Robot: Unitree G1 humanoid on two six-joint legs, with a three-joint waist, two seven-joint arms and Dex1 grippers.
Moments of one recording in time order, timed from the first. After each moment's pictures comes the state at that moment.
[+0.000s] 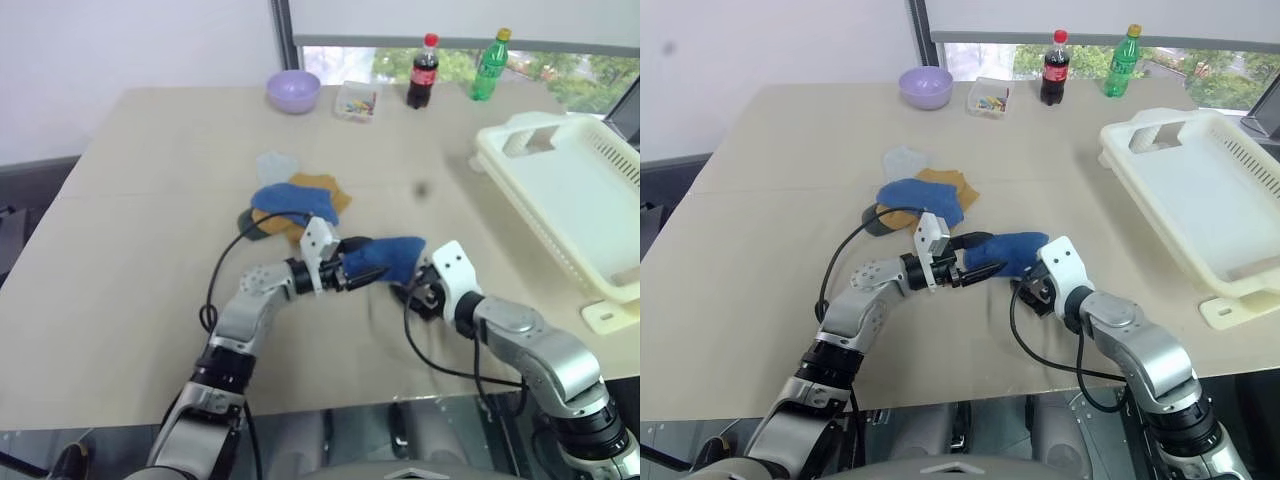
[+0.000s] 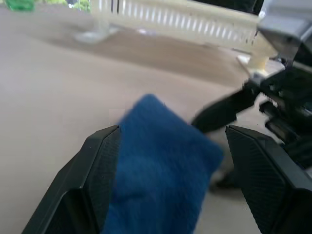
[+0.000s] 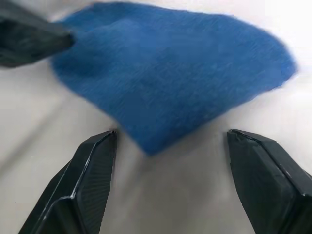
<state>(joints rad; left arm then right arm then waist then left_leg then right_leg) -0.41 0.29 -0.17 0.16 -0.33 0.20 -0.93 -0.16 -0.41 0.22 -0.52 0.34 0.91 0.19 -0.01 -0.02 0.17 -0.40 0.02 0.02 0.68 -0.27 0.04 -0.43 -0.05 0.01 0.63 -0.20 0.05</state>
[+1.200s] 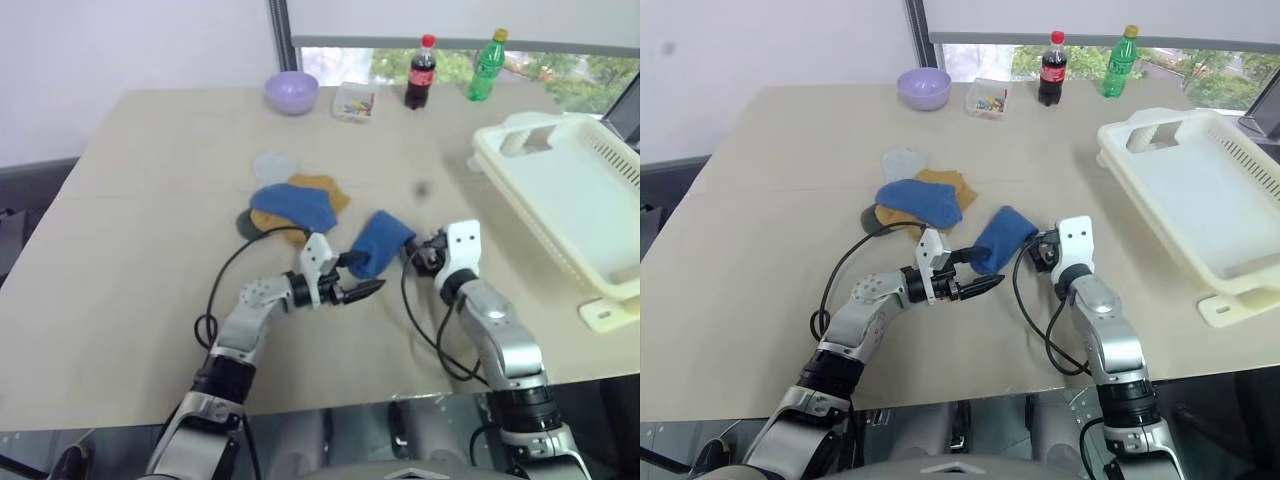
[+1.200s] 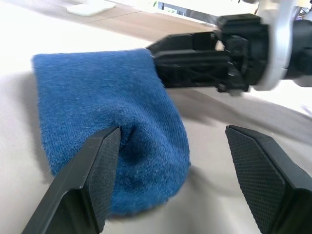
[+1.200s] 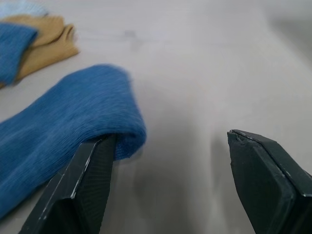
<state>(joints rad) -0.35 0.29 -0.17 0.19 -0.29 0.14 -0.95 -0.24 -0.12 0.04 -0.10 0.13 0.37 0.12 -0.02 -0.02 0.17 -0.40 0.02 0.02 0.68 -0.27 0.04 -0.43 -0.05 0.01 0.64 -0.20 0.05</state>
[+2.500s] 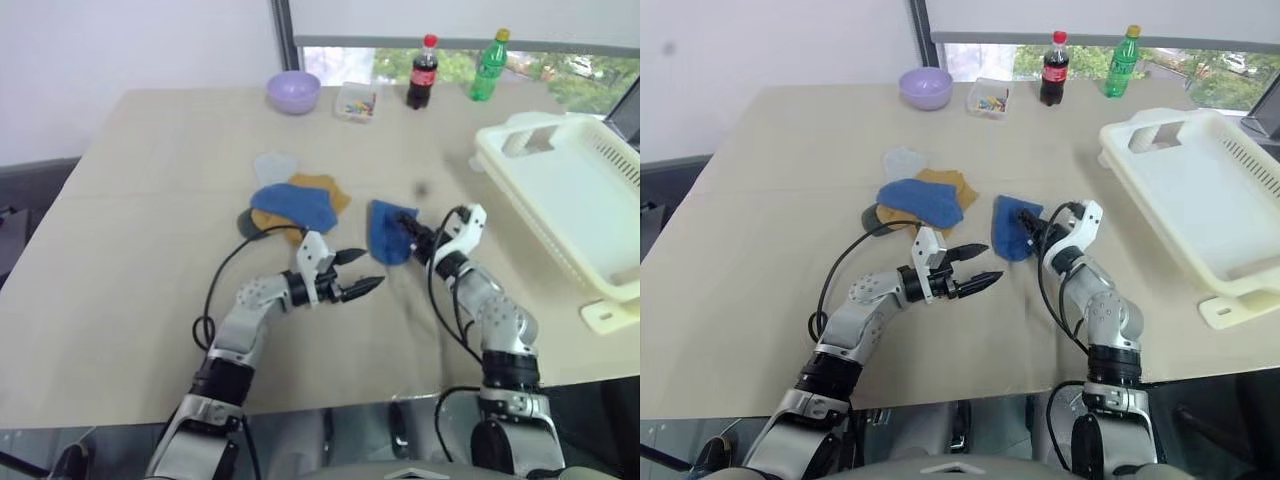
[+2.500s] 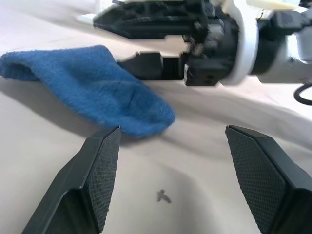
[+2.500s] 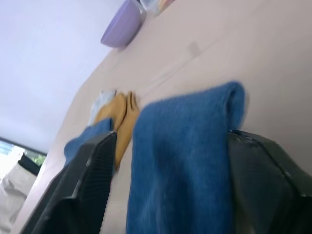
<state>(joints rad) -0.35 0.29 -0.15 0.17 -0.30 0.15 -0.94 -0.42 0.05 -0.25 0.07 0.71 0.62 0.20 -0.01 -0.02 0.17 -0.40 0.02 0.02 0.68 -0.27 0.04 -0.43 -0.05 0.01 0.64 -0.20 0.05</state>
